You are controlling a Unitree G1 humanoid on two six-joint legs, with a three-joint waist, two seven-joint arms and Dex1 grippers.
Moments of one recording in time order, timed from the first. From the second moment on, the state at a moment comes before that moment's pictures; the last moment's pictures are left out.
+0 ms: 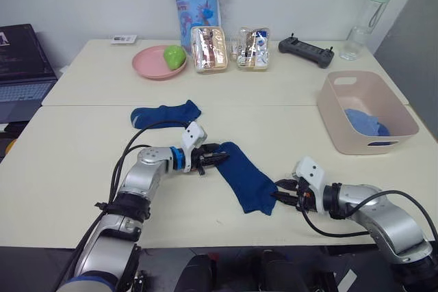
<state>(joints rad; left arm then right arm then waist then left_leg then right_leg) -0.55 0.42 -0.15 0.45 -0.24 0.22 -1.05 -0.09 -0.64 0.16 -0.43 0.31 0.72 0.78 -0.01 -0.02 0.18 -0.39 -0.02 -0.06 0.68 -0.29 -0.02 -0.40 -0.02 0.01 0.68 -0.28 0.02</state>
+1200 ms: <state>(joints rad) -0.03 0.46 0.10 -0.25 -0.41 0.42 -0.68 -0.38 -0.77 0.14 -0.08 0.17 0.29 1.08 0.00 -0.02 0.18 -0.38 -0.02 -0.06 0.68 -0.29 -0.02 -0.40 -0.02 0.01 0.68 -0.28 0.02</state>
